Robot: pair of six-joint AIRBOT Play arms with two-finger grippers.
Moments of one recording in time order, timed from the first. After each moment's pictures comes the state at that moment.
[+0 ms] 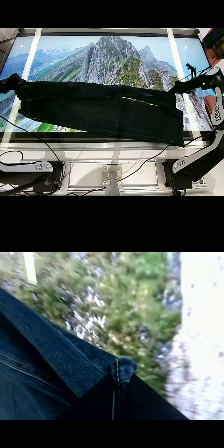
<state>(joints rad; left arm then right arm) 0.62 -1.52 1.23 0.70 -0.74 -0.92 -0.43 -1.89 1.62 -1.00 1.37 1.06</state>
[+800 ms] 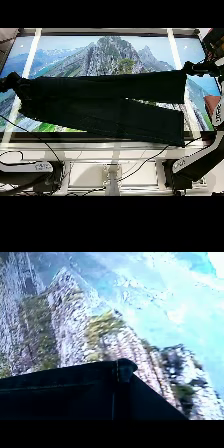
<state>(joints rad) 0.62 -1.52 1.23 0.68 -0.67 -0.92 -0.43 -1.88 1.78 -1.07 0.99 1.21</state>
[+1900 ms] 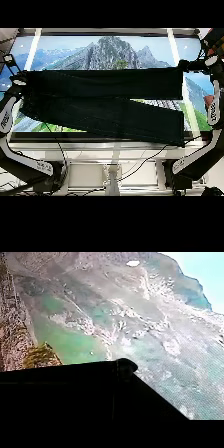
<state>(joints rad) 0.32 -1.77 1.25 0.71 0.16 -0.60 -0.35 -1.89 1.77 -1.15 0.84 1.25</state>
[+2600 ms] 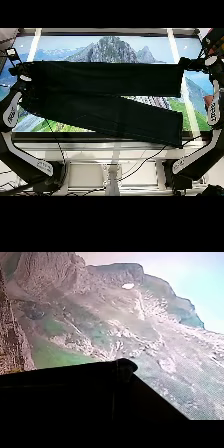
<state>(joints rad) 0.28 -1.86 1.38 0.77 0.32 -0.62 -0.35 -1.89 1.77 -1.15 0.76 1.29</state>
